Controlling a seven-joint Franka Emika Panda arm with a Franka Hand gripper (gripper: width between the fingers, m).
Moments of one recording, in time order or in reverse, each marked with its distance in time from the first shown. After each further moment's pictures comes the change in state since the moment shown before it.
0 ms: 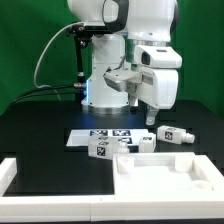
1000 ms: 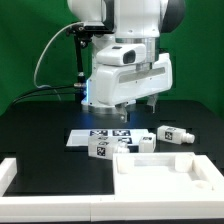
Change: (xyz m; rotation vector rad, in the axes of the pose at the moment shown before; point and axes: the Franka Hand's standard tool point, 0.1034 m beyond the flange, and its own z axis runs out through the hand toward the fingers) arm -0.013 0.008 -0.006 0.061 0.088 1.165
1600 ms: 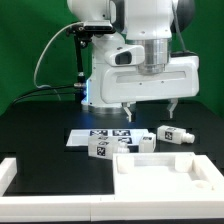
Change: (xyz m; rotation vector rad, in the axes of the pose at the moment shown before) arm 0.033 -0.012 0.010 0.062 -0.002 0.809
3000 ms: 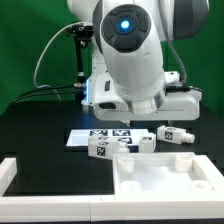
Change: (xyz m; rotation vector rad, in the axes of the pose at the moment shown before) arm -0.007 0.009 0.007 0.044 -0.840 0.073
